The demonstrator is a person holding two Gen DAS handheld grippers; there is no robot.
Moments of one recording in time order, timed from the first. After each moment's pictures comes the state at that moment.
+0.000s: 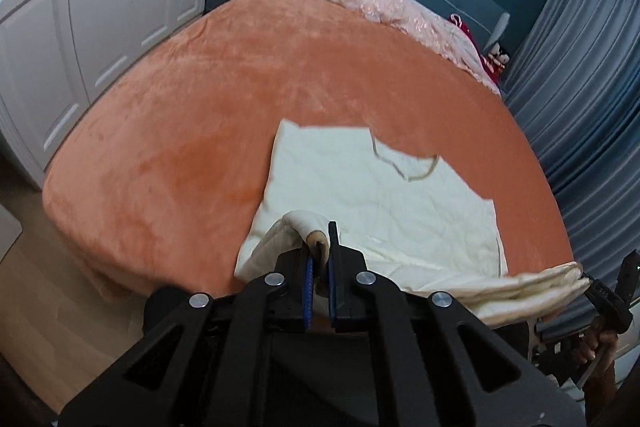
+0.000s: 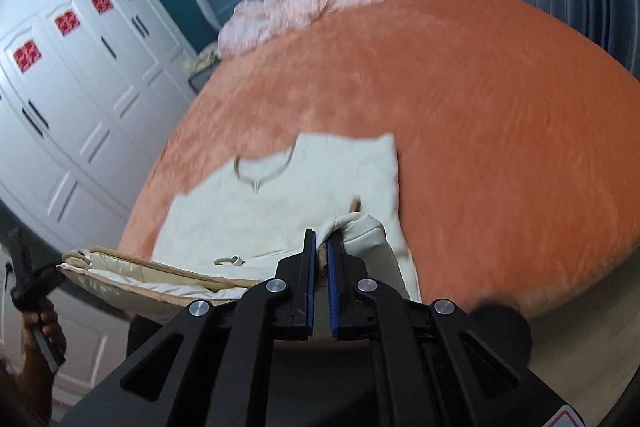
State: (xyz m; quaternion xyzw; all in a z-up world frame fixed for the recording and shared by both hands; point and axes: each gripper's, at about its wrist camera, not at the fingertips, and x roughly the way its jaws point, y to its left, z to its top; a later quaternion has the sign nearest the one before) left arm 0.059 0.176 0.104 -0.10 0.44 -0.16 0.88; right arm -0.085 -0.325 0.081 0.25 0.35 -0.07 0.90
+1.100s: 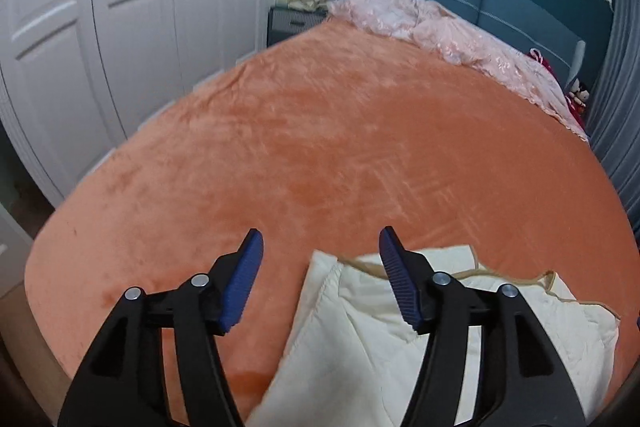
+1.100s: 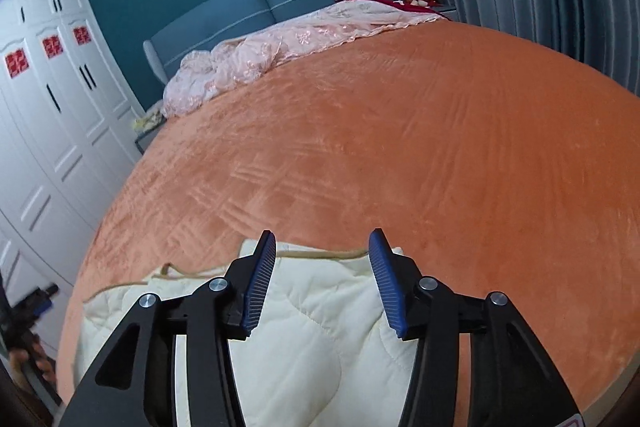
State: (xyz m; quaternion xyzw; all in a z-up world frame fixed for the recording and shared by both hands) left arm 0.236 0.114 0.035 -0.06 0.37 -0.02 0.93; right arm 0.063 -0.342 0.011 0.20 0.33 -0.17 0.91
